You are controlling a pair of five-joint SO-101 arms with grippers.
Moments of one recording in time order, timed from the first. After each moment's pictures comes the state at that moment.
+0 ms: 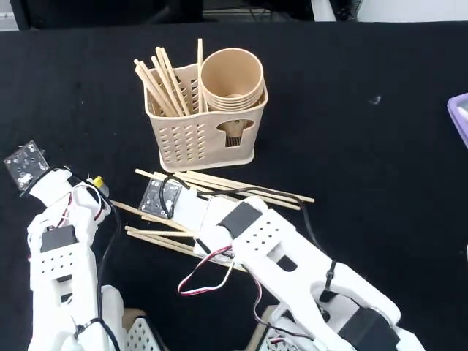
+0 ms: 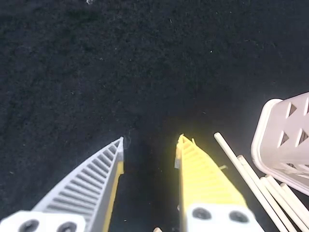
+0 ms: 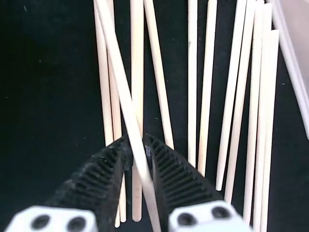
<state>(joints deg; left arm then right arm) -23.2 -55.4 74.9 34.2 18.4 -42.8 -27.6 53.3 56.7 27.6</state>
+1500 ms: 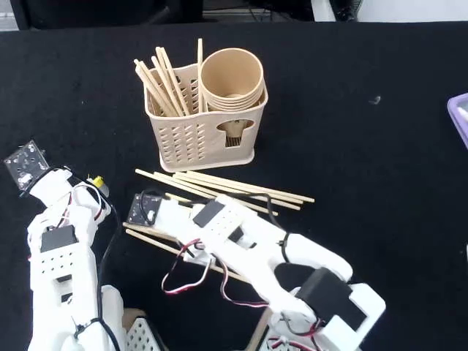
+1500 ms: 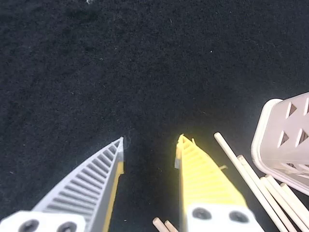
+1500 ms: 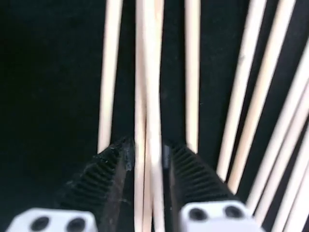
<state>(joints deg) -23.2 -55.4 74.9 34.2 18.4 -46.8 -4.8 47.8 49.1 28.8</state>
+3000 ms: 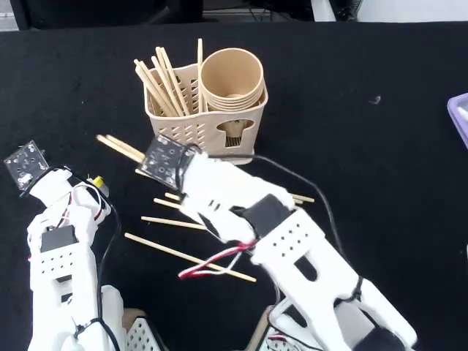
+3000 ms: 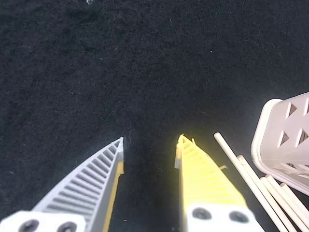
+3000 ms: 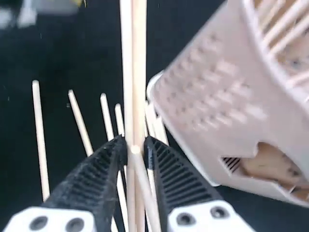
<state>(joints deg) -23.2 -55.4 74.9 34.2 18.4 -39.4 -36.4 40.9 50.6 26.1</state>
